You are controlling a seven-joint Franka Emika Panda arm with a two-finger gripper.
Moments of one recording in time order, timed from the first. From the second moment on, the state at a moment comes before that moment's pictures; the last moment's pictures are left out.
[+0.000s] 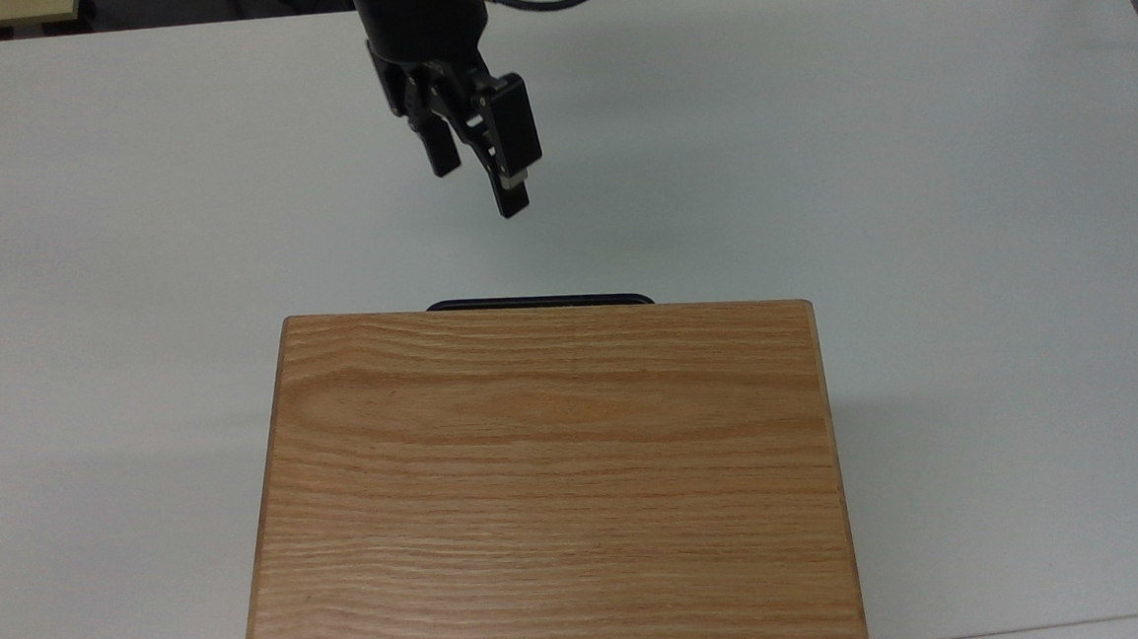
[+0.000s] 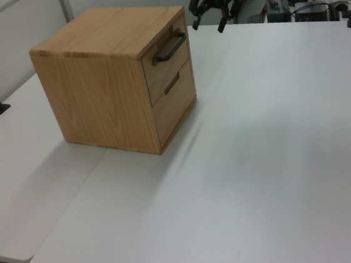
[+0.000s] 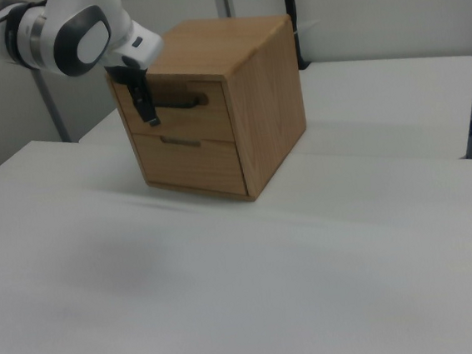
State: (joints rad) arm 0.20 0.16 -0.17 -1.58 0.20 2.12 0.84
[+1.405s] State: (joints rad) arm 0.28 0.26 -0.17 -1.67 0.20 2.59 1.30
